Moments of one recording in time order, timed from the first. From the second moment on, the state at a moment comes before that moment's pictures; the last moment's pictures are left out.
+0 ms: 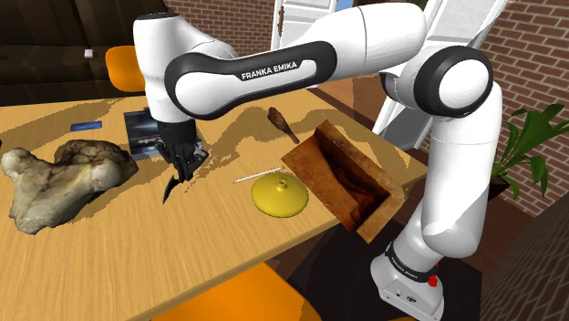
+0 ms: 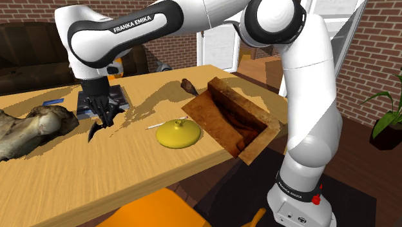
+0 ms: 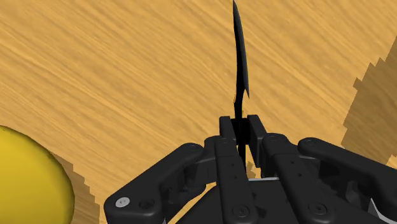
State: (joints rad) arm 0.07 0.39 0.60 -1.56 -0.23 1.87 1.90
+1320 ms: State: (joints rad) arm 0.10 0.39 0.62 -1.28 -0.22 1.60 1.88
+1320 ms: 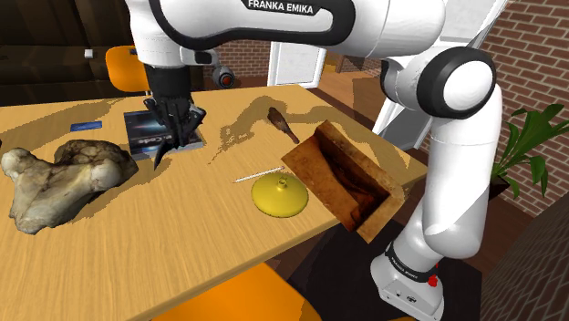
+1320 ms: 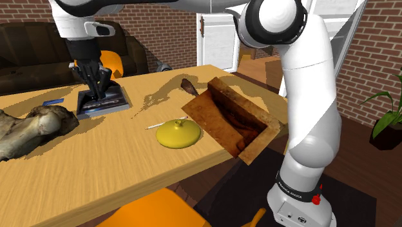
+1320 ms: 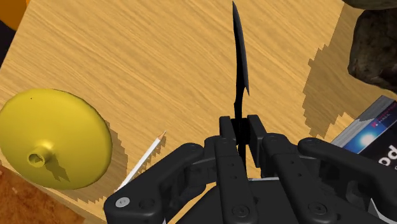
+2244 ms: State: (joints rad) arm -0.11 -0.10 0.57 -1.80 0.05 1.71 1.65
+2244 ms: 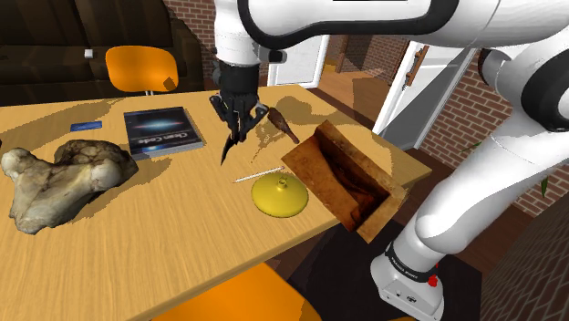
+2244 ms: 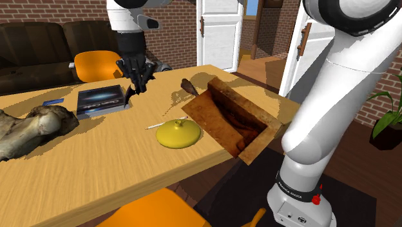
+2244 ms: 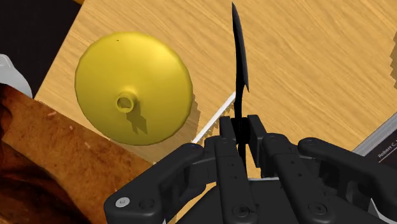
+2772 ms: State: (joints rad) arm -0.12 -0.43 0.43 -2.11 0.17 1.70 1.45
